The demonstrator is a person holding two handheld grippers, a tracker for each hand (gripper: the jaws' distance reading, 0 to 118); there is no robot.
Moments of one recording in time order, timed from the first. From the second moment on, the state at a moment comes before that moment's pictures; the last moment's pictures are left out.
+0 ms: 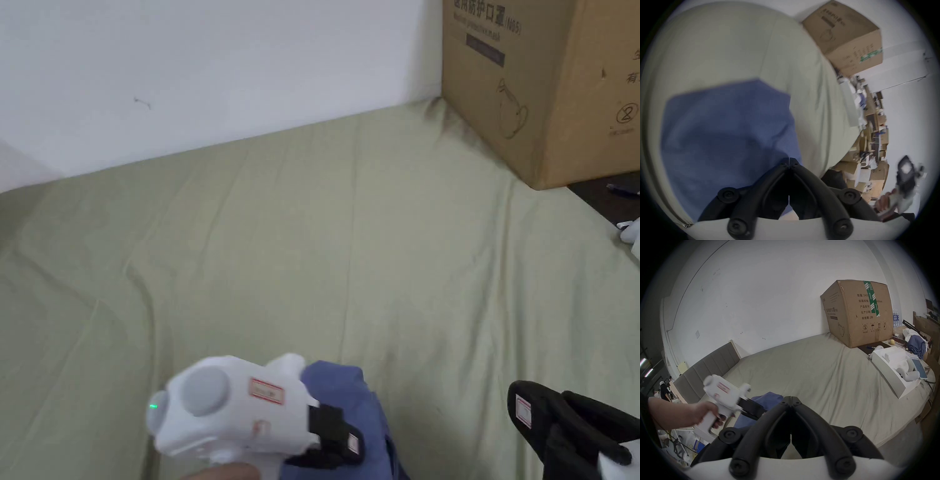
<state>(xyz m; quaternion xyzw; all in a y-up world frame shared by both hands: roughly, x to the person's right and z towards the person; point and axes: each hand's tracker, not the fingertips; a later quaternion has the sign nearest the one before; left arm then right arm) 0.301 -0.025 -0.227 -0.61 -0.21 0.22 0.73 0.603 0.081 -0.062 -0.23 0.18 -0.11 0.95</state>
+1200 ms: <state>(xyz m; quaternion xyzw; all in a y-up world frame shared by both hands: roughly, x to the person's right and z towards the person) 0.216 0.132 0.032 0.06 0.16 0.00 0.98 0.536 0.128 -0.004 0.06 0.08 -0.01 1.00</state>
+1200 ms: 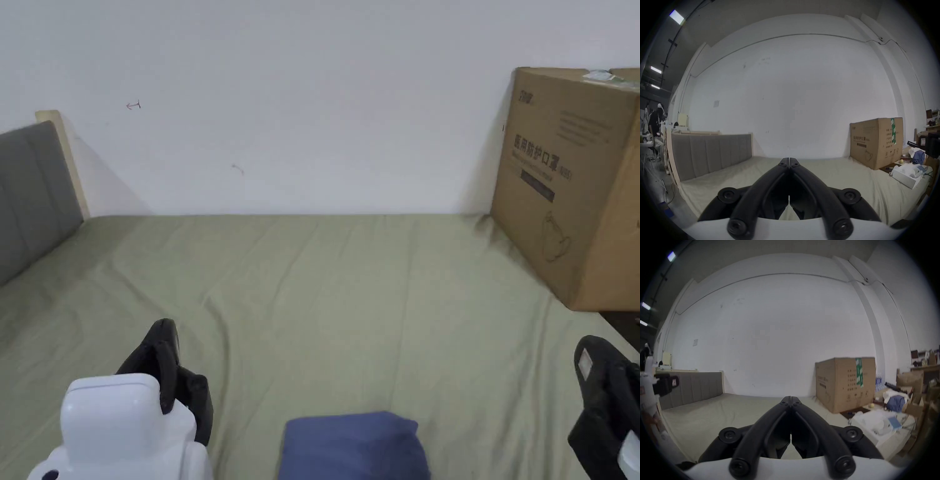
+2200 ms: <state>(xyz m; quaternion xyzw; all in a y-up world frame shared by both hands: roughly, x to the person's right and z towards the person) 0.202 0.111 0.008 -0.05 0.07 -0.03 1.00 0.520 0.112 -0.071 -0.13 0.19 -0.02 0.97</state>
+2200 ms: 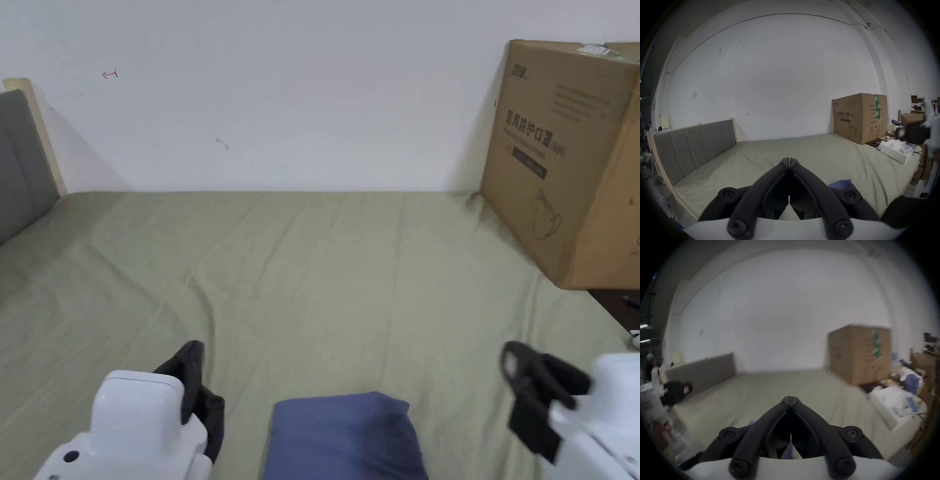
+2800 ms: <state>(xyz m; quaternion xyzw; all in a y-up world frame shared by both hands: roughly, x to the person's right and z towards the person) 0.088 -0.058 -0.142 -0.47 -0.20 0.35 0.79 0.477 -0.051 -0.206 -0.53 0.24 0.02 0.81</state>
